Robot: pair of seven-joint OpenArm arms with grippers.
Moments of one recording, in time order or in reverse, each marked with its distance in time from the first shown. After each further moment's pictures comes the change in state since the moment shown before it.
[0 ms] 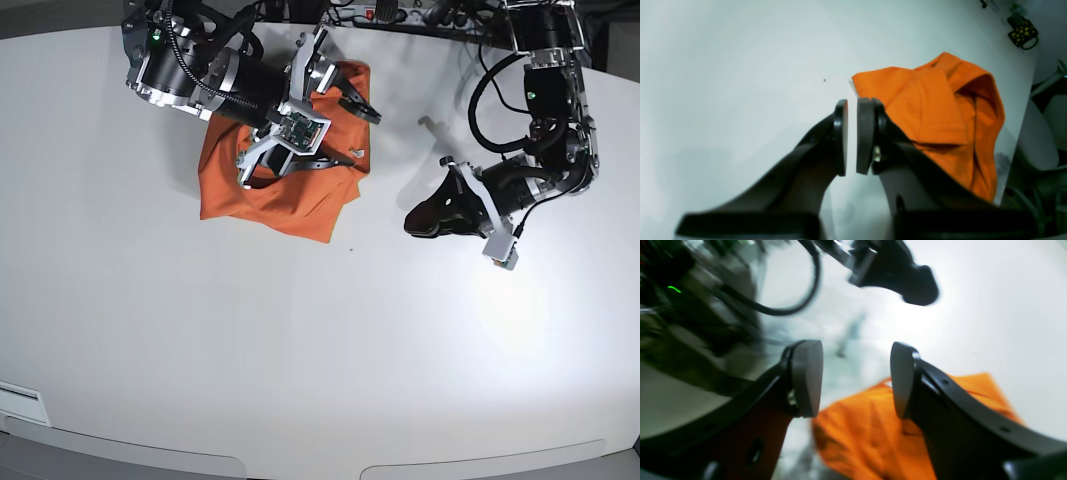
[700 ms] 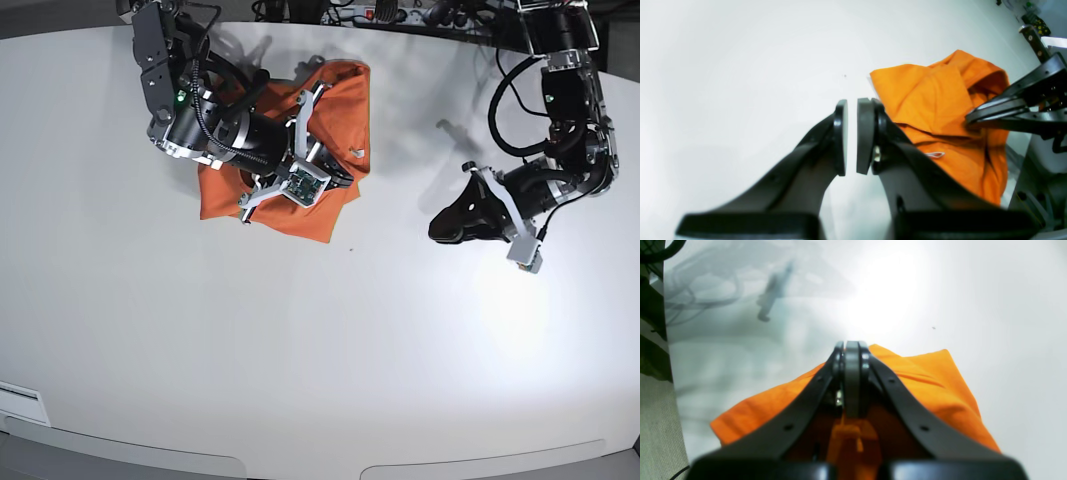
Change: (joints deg) left arm -0.1 -3.0 -3.1 0.0 -1.5 0.0 0.0; right arm 9.2 0.5 -0.1 -16.1 -5.0 0.0 5.3
